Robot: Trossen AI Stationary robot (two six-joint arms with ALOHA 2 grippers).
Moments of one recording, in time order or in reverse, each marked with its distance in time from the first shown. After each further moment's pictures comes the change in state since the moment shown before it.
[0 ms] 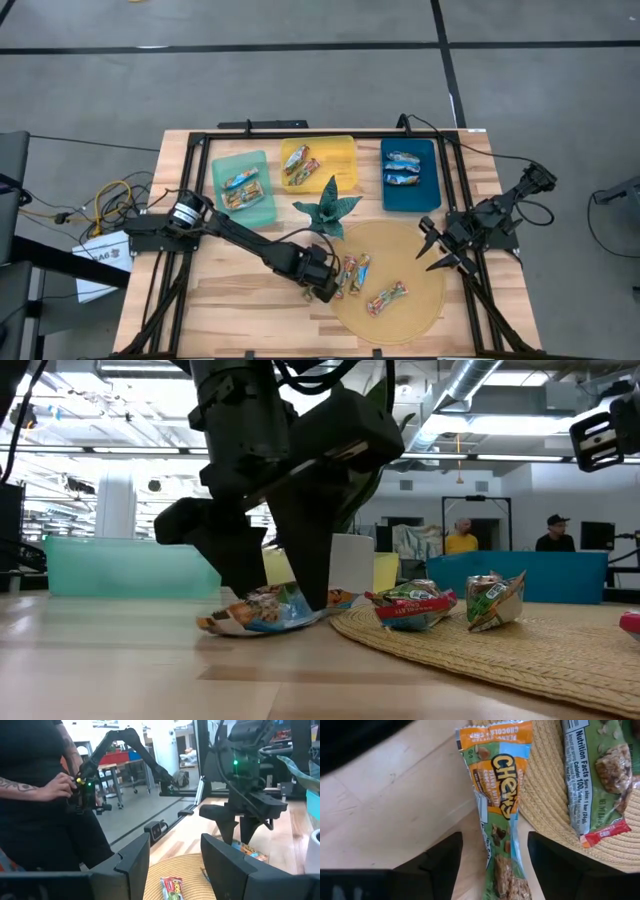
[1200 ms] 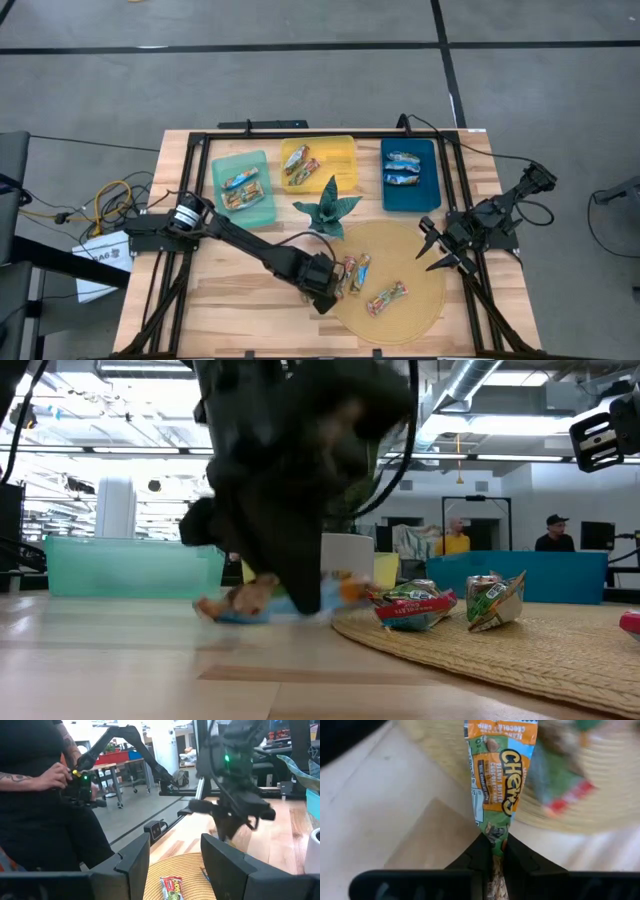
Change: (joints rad) left arm -0.016 -0.009 0.034 0.026 0.034 0.225; right arm 0.000 0.000 0.000 -0.003 0.000 0.000
